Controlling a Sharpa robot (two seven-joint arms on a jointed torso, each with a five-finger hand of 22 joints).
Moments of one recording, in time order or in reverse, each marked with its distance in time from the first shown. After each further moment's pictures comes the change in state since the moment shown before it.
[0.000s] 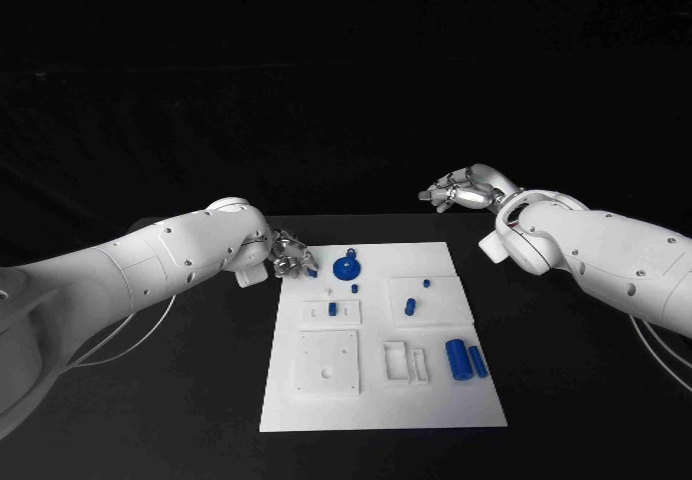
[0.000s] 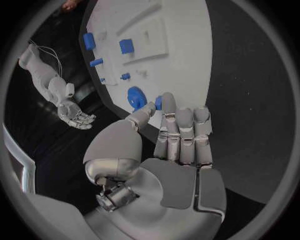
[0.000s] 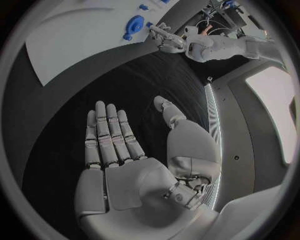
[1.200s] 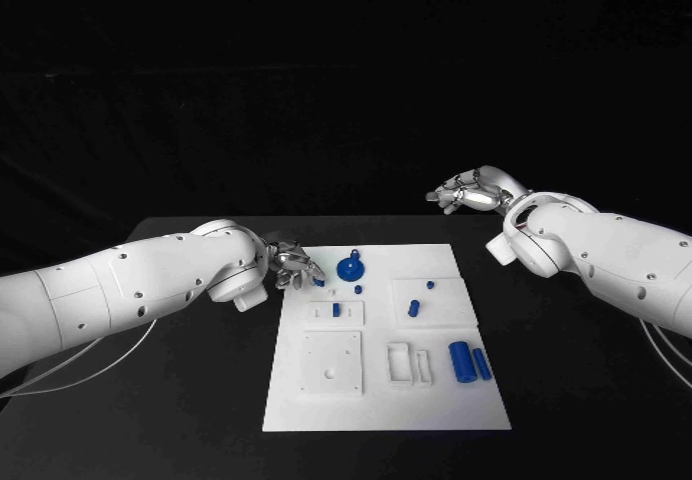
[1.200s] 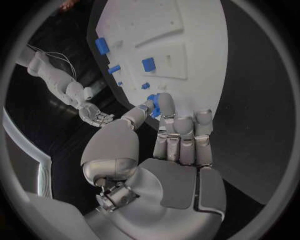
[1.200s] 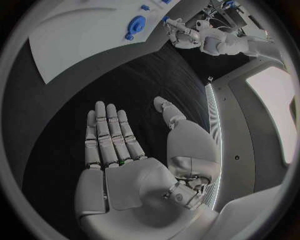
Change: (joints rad) left arm -0.004 -0.230 -0.014 0.427 -0.006 -0.254 0.000; left_hand -0.031 -0.039 0.025 -0.026 0.203 0.093 -0.021 0.000 -0.021 0.098 -0.002 0.035 0.033 0.084 -0.004 0.055 0.042 -0.012 0.123 -0.038 0.055 0.026; right arm 0.000 -0.009 0.000 -0.002 0.001 0.004 0.000; right_hand -0.004 0.004 0.000 0.011 0.006 0.000 0.000 0.000 -0.002 0.000 0.000 0.000 -0.004 -0.004 0.004 0.000 -0.001 0.000 0.000 0.000 -0.004 0.002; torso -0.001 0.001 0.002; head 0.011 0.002
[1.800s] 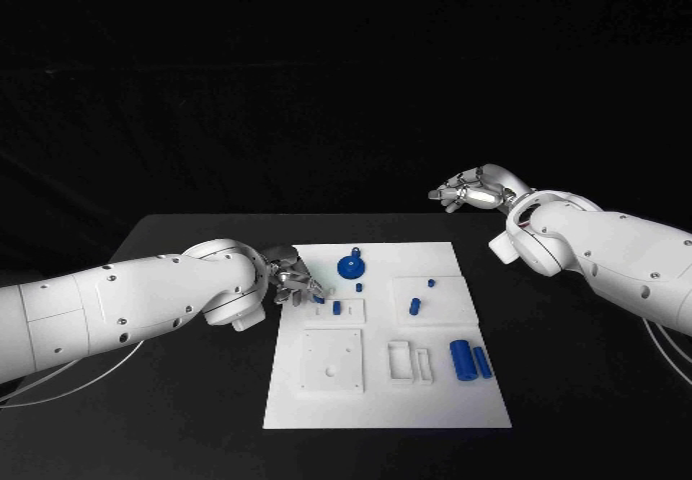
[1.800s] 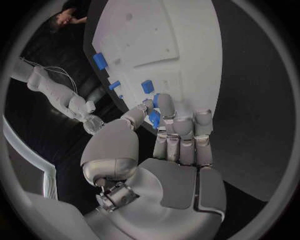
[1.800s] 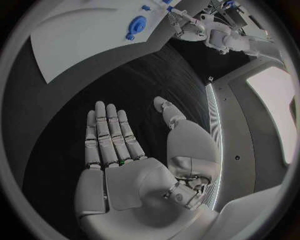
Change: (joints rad) left arm -0.001 -0.068 -0.057 0.153 -0.073 -0.080 -0.026; left_hand -0.001 -0.001 -0.003 -0.003 0.029 0.007 -0.006 0.001 -0.007 0.007 -0.007 0.015 0.012 0.011 -0.001 0.007 0.008 0.013 0.013 -0.005 0.004 0.003; right arm 0.000 -0.003 0.000 0.001 0.001 0.000 0.000; right_hand 0.000 0.000 0.000 0.000 0.004 0.000 0.000 0.000 0.000 0.000 0.000 0.000 -0.002 0.000 0.000 0.000 0.000 0.000 0.000 0.000 0.000 0.001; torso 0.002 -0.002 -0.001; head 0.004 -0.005
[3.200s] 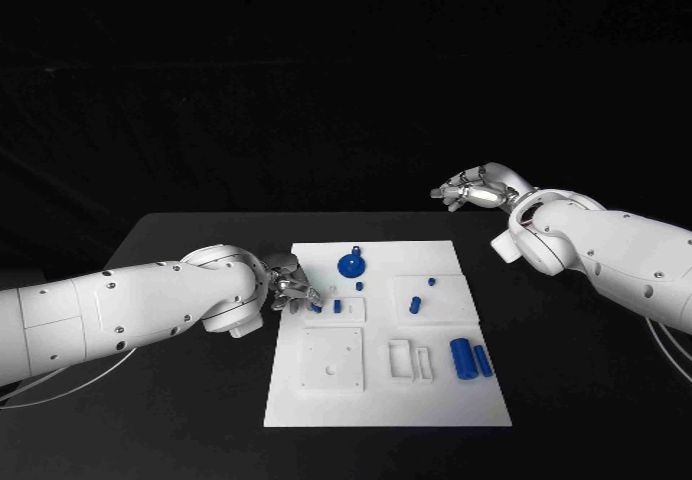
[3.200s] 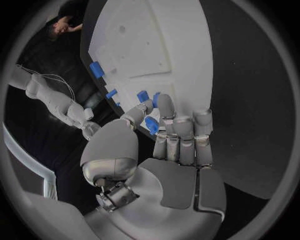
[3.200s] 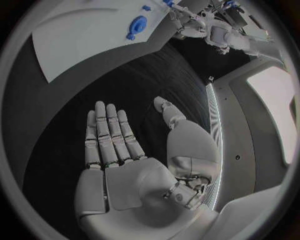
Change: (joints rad) left arm -0.001 -0.014 -0.026 0.030 -0.040 0.003 -0.025; left_hand -0.004 -0.004 0.002 0.001 0.016 0.007 0.000 0.011 -0.001 0.005 -0.005 0.012 0.010 0.008 -0.002 0.005 0.005 -0.003 0.000 0.000 0.004 0.003; right arm 0.000 -0.003 0.000 0.001 0.001 0.000 0.000; right_hand 0.000 0.000 -0.003 0.003 0.000 0.000 0.000 0.000 -0.001 0.004 0.004 0.000 -0.004 0.000 0.000 0.000 -0.001 0.000 0.000 0.000 -0.004 0.002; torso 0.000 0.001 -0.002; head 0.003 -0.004
